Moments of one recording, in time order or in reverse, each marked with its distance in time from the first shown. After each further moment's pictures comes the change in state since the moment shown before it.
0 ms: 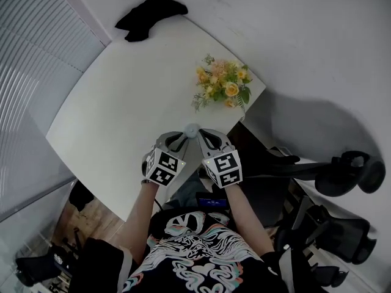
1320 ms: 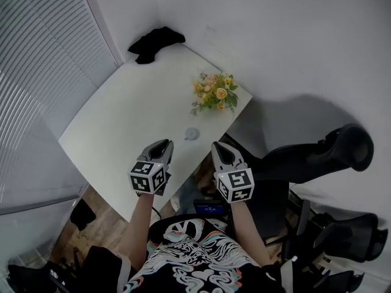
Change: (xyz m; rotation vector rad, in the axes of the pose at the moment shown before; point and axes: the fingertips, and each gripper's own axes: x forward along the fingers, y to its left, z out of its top) left arm -0.116 0.013 0.025 -0.383 -0.348 0.126; right arm -0.118 0.019 0.035 0.025 -0.219 -0.174
